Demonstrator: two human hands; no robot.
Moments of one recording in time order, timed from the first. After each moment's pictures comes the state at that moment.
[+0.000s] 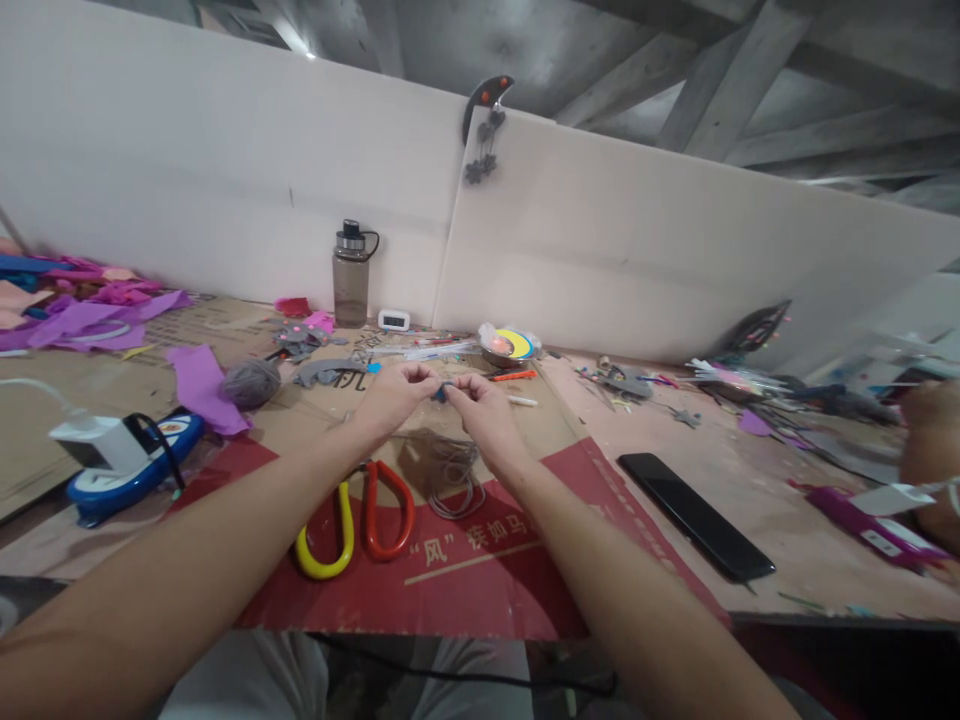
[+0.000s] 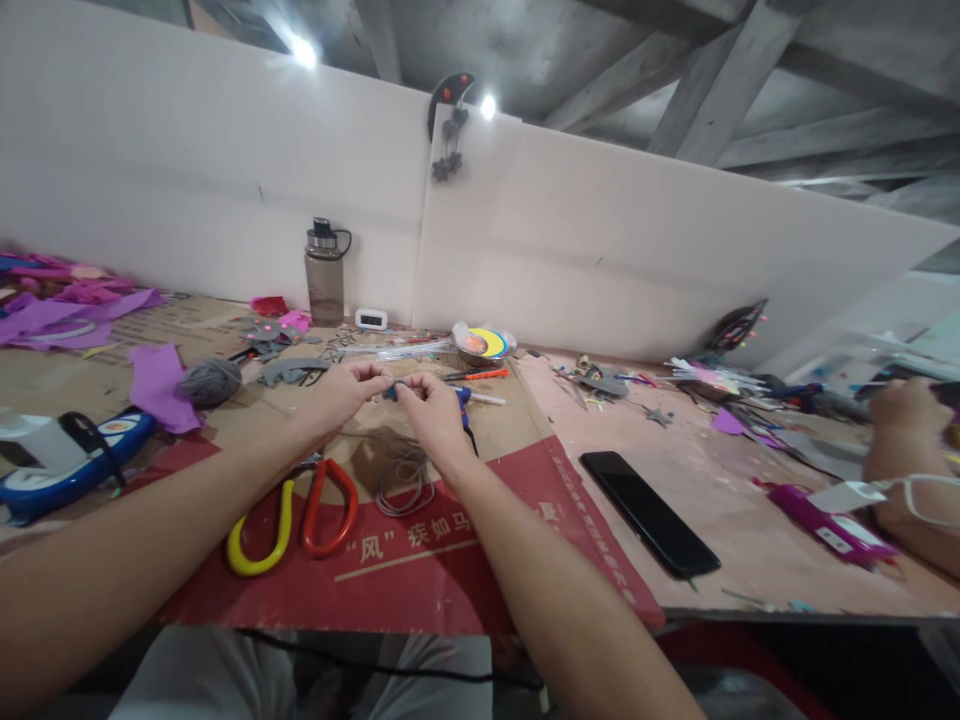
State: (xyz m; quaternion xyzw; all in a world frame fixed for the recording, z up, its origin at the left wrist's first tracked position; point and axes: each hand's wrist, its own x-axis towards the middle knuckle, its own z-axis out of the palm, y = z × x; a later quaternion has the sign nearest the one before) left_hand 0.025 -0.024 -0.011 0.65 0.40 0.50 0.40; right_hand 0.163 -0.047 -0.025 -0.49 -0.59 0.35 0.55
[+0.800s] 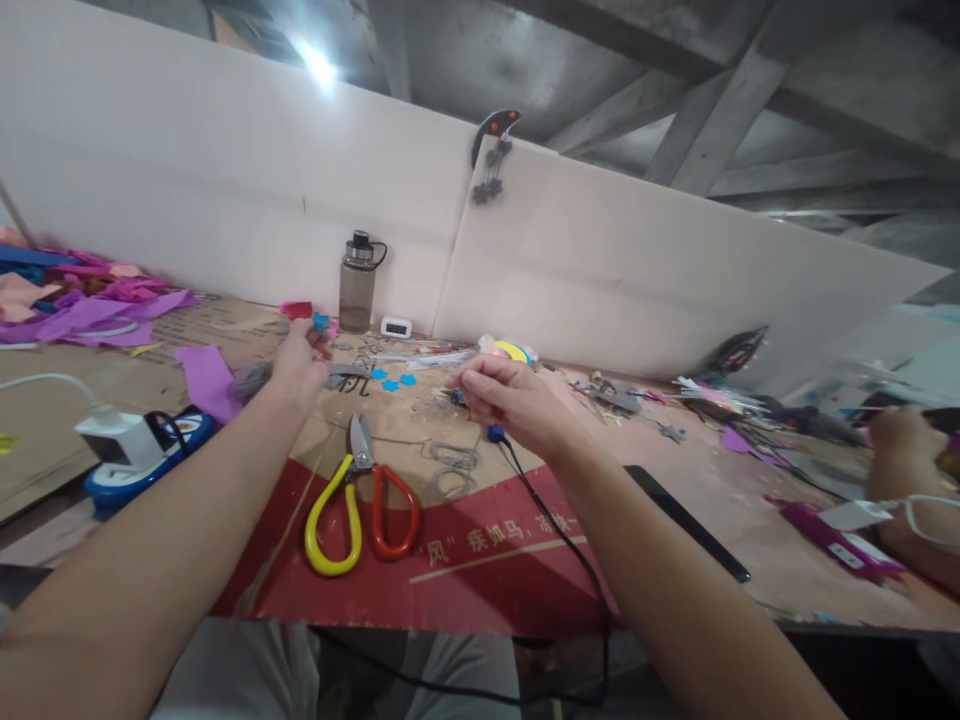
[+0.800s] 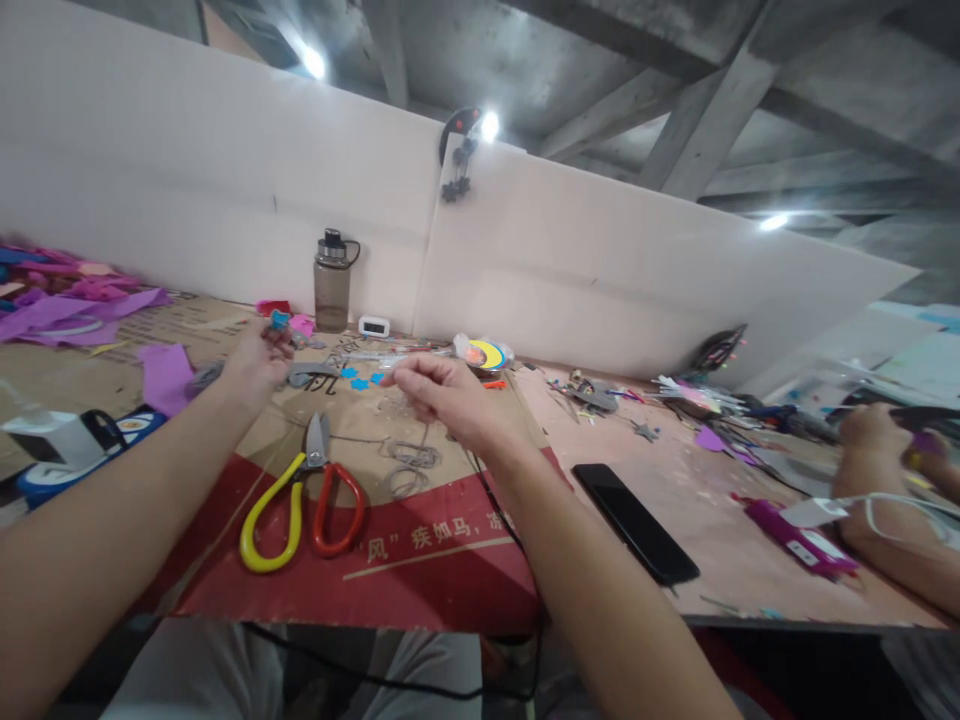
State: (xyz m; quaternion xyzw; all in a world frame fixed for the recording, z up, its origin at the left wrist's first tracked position) left_hand -0.083 0.047 0.011 0.17 0.34 0.78 0.50; right_hand 0.180 -0.081 0.052 -0.36 -0.72 0.43 0.41
